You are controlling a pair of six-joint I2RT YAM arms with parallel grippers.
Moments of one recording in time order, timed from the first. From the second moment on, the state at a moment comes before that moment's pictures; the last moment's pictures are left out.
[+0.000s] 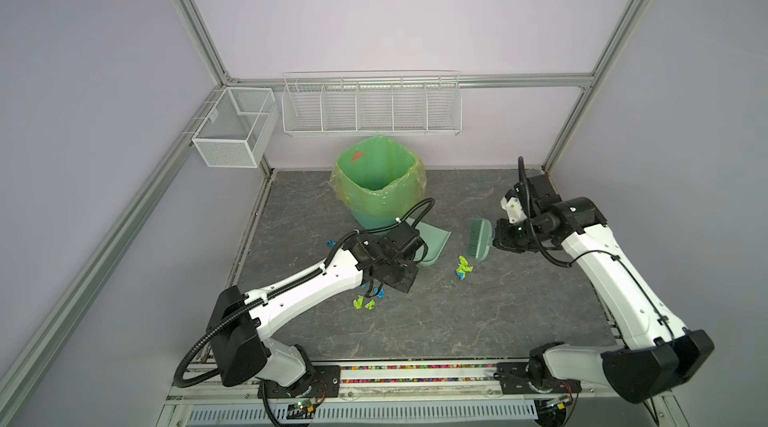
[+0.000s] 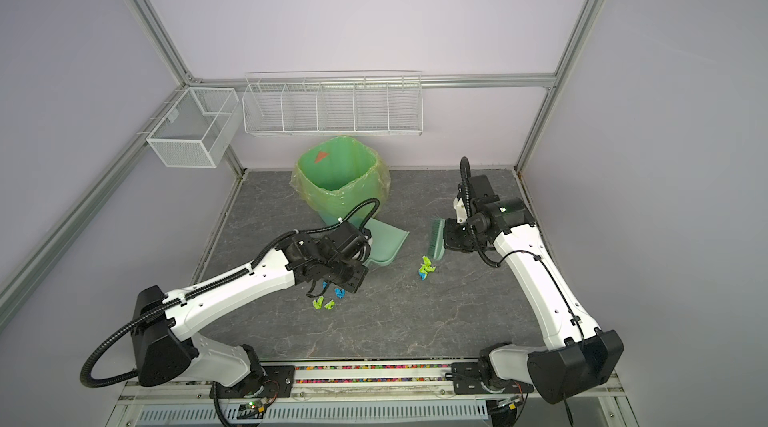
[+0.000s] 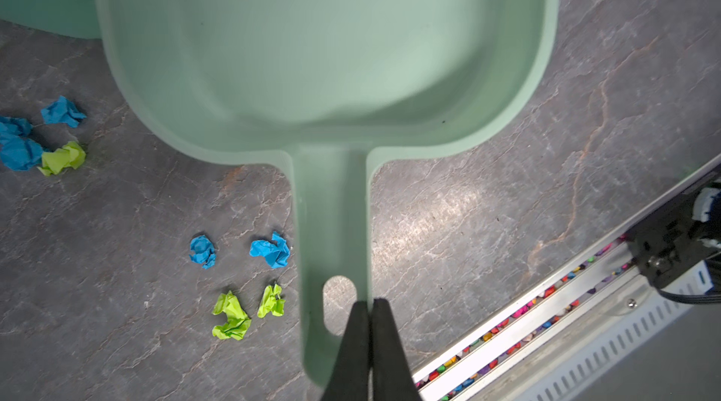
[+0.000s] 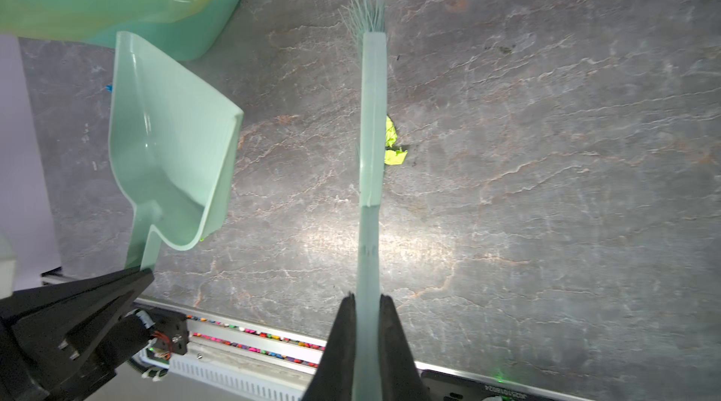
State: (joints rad) left arm -1.01 1.48 1.26 -0.95 -0.04 -0.40; right arm 0.31 1.31 1.44 -1.29 -0.13 0.38
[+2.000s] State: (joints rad) left arm -1.26 1.71 1.22 -0.92 0.02 -0.45; right arm 0.40 1.70 1.70 -1.38 0.24 0.13
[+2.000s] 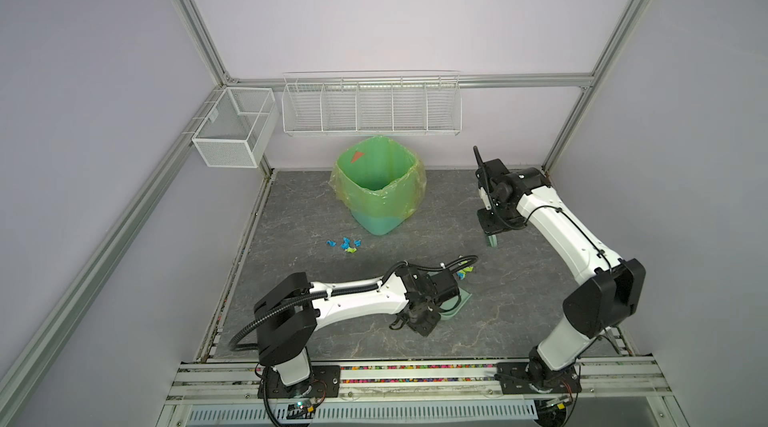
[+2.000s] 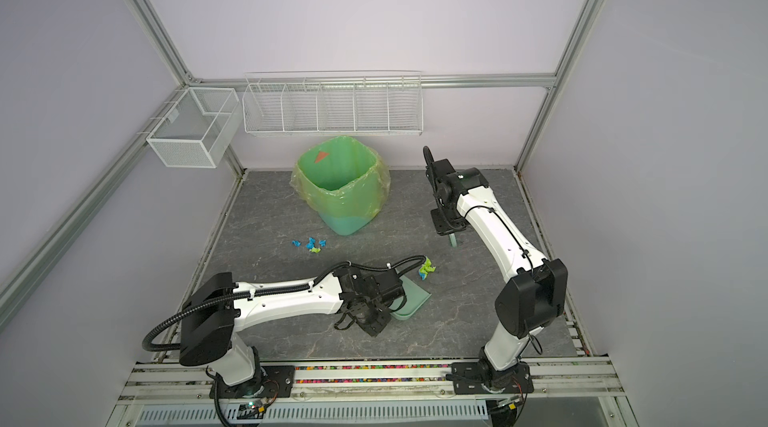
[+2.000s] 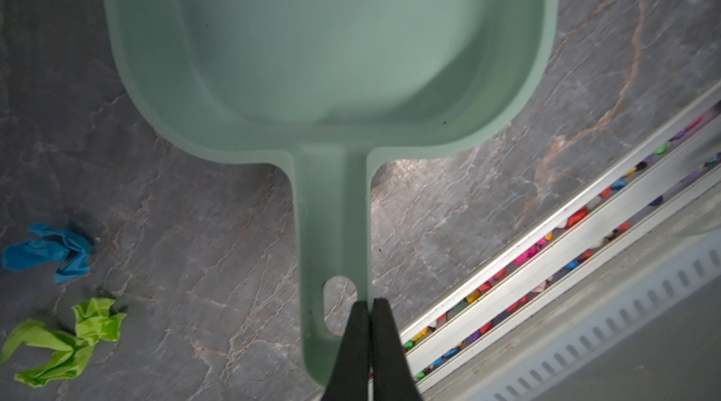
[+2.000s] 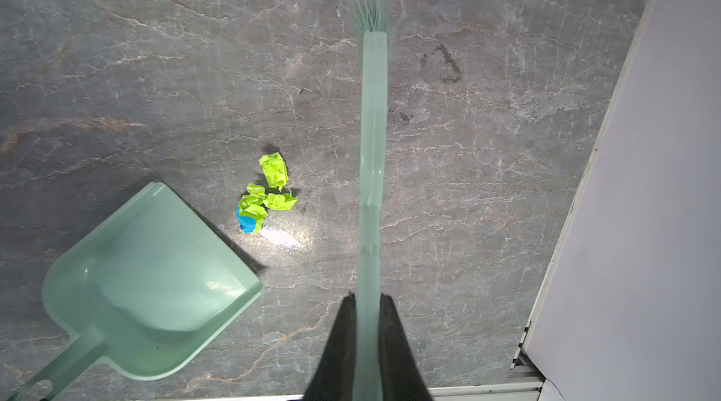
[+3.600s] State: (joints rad) left arm -1.20 1.82 1.33 -0.97 0.00 -0.39; right arm 0.50 1.72 1.54 -1.38 0.01 0.12
